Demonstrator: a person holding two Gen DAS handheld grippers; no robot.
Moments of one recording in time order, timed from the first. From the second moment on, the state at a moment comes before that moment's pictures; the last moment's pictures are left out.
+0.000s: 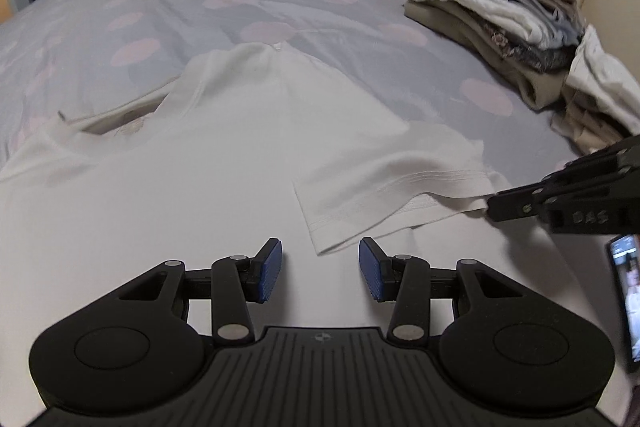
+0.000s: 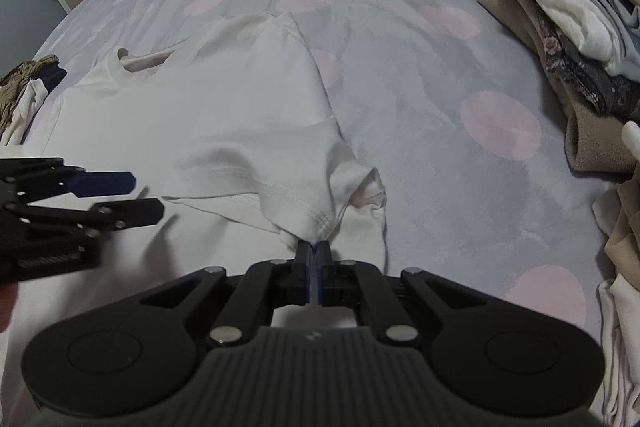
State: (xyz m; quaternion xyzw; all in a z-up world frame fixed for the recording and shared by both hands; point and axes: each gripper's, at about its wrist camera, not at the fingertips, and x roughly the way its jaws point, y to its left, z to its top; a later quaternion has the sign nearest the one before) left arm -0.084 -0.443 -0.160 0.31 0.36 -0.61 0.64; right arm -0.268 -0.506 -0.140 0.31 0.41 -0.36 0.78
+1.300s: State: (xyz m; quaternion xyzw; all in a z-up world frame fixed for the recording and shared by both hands) left arm -0.051 -0.441 -0.133 0.27 0.38 -0.58 0.67; right arm -0.285 -0.540 -0.133 0.36 0.34 -0.37 0.79
